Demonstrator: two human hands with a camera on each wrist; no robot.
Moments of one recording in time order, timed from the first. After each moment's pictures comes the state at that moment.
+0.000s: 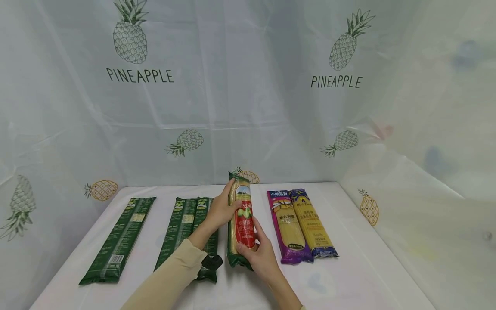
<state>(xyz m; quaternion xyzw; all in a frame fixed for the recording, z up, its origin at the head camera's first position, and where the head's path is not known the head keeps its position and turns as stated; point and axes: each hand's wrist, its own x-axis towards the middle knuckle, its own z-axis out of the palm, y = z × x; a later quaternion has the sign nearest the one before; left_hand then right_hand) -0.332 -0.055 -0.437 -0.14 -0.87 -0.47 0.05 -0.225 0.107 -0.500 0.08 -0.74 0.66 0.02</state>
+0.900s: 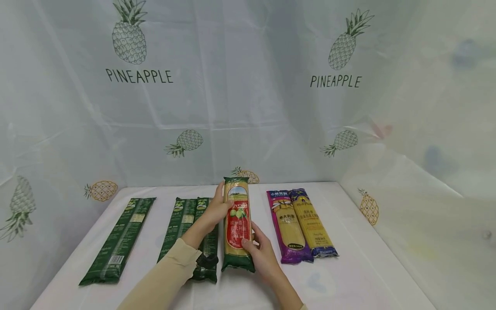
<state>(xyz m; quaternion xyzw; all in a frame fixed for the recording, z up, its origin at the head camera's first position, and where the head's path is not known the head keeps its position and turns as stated) -0.332 -0.068 -0.435 -0.09 -0.78 -0.61 -0.06 -0.225 0.112 -0.498 0.07 -0.72 0.69 -0.03</state>
